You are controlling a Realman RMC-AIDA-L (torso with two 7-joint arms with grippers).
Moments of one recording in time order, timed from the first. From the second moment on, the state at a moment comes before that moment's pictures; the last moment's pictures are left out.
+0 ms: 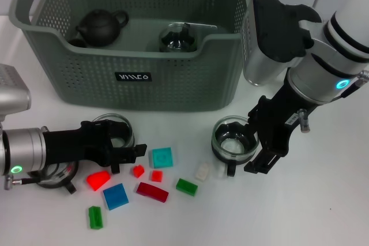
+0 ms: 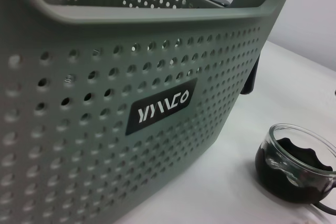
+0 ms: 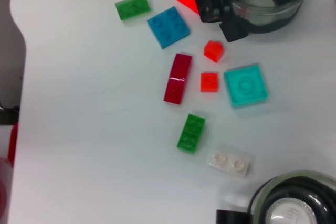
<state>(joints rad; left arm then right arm) -0.46 -2.10 -2.45 -0.59 -1.03 1.35 -1.39 0.95 2.10 -1.37 -0.99 -2.53 -1.66 2.00</state>
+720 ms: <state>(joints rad) -0.46 -2.10 -2.45 -0.59 -1.03 1.34 -1.39 0.95 2.10 -1.46 -0.97 -2.55 -1.59 1.98</state>
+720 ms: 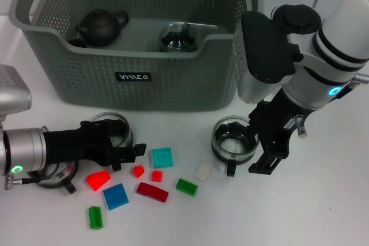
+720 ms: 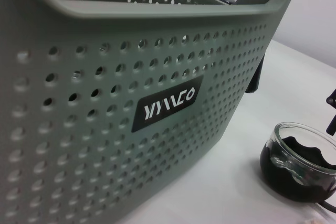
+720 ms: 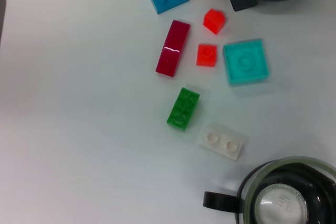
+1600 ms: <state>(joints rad) -0.38 -2.06 -2.65 -0.65 -1.09 1.73 -1.29 0.96 2.10 -1.47 -0.98 -2.55 -1.59 1.98</state>
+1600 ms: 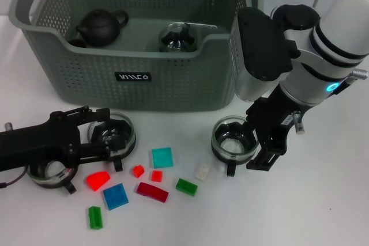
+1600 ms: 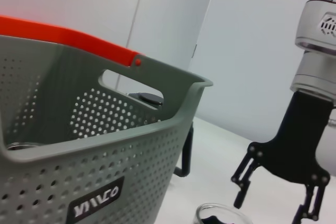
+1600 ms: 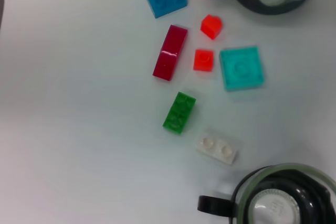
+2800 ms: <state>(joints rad) -0.39 -2.04 -2.66 -0.65 -1.09 1.87 -1.29 0.92 2.11 -1.72 -0.97 -2.56 -1.39 1.99</state>
